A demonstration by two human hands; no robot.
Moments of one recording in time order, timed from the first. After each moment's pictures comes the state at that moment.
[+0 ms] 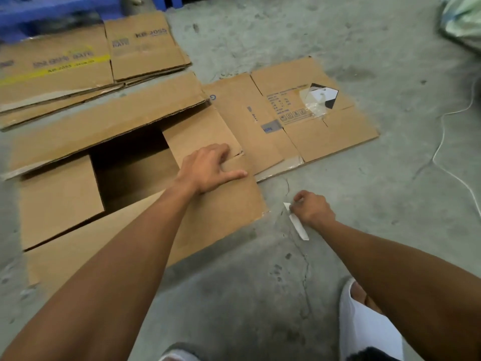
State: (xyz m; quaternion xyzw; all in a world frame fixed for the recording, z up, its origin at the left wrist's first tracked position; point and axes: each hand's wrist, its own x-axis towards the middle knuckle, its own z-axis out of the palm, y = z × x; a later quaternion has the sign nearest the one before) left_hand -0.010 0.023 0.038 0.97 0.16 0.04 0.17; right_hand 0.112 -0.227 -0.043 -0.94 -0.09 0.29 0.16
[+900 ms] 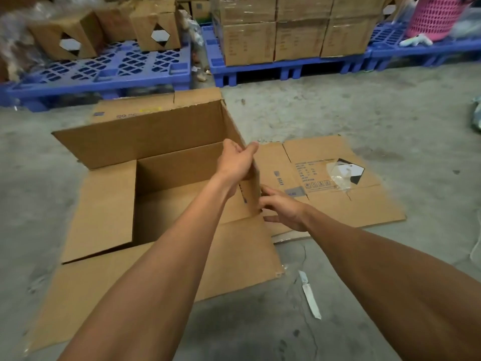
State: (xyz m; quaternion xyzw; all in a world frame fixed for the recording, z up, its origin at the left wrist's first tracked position) left_hand 0.028 0.031 0.162 0.64 0.44 0.26 0.58; right_hand 0.116 -0.075 0.083 -0.63 -0.30 0.56 0.44
